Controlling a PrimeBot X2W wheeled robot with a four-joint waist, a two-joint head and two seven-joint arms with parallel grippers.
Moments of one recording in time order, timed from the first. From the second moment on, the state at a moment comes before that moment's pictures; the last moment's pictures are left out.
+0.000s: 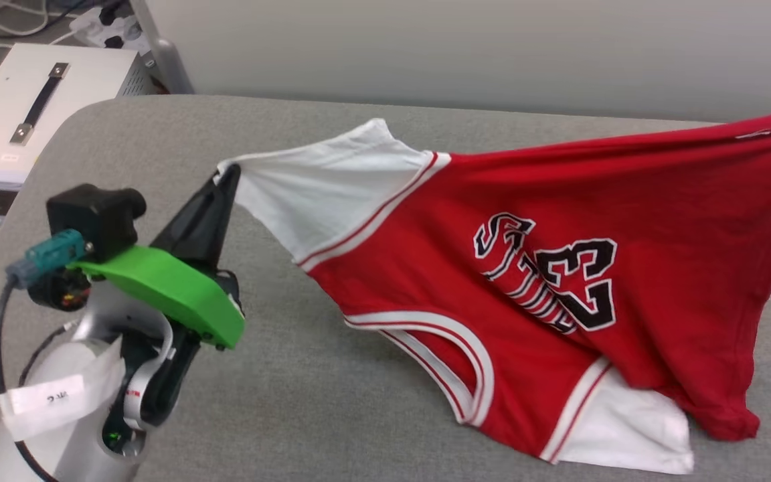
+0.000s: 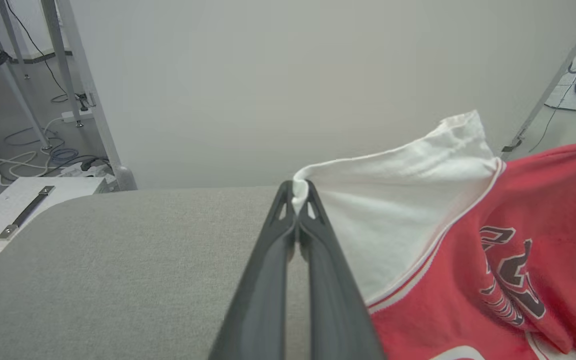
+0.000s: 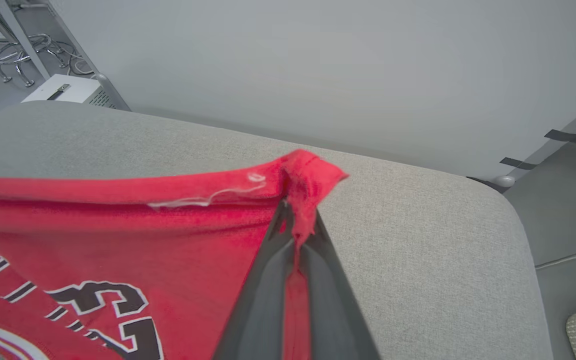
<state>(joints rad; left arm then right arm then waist) -0.32 0.51 -0.36 -0.26 -0.68 0.18 0.19 -0.55 -0.62 0.02 0.06 0.66 0.13 0.75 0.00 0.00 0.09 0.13</state>
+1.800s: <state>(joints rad) -0.85 0.74 -0.23 -0.44 -0.55 0.07 0.23 -0.74 -0.67 -0.12 -0.12 0.64 0.13 0.38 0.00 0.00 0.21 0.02</state>
